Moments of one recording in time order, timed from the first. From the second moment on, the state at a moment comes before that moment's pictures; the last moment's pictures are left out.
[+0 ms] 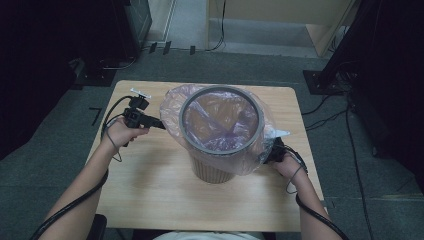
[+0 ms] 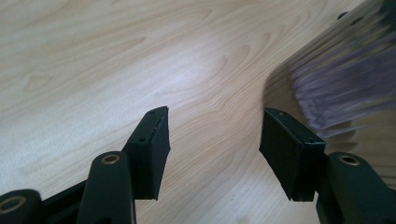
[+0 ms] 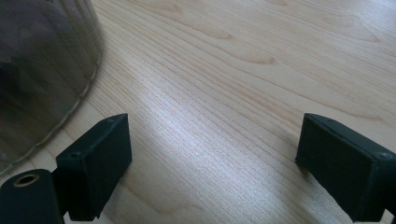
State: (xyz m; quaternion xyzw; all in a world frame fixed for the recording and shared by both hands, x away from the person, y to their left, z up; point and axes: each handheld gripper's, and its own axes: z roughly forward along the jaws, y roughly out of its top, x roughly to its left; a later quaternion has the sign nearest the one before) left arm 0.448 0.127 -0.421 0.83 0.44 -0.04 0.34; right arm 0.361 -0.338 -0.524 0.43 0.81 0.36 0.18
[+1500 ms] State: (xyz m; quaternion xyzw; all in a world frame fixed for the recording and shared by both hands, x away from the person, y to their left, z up) left arm 0.426 0.159 -0.499 0.81 0.47 0.05 0.35; right arm 0.362 -0.336 -0.524 0.43 0.81 0.36 0.18
